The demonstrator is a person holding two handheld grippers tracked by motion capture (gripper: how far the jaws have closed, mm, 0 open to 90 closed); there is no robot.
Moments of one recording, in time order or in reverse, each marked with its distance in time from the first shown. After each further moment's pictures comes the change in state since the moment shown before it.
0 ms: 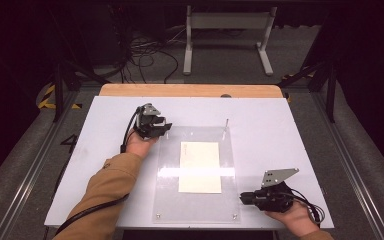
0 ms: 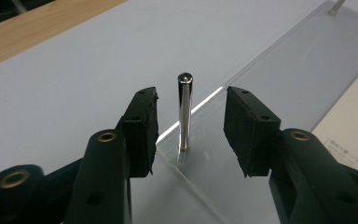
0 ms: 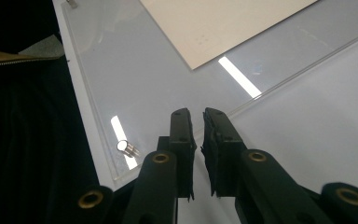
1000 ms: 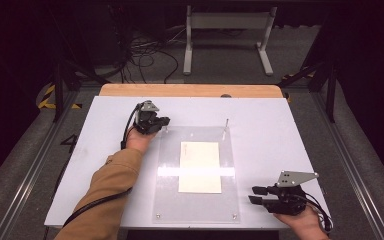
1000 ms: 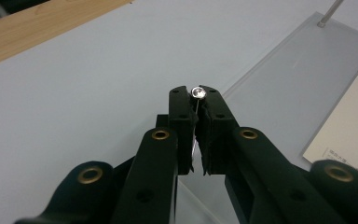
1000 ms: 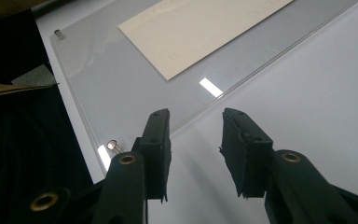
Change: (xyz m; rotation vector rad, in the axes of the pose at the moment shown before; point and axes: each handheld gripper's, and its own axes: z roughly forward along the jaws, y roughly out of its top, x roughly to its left) left arm 0.011 0.004 0.007 0.002 -0.047 -0.001; right arm 0.002 -0.014 -0.026 -0.112 -0.089 0.058
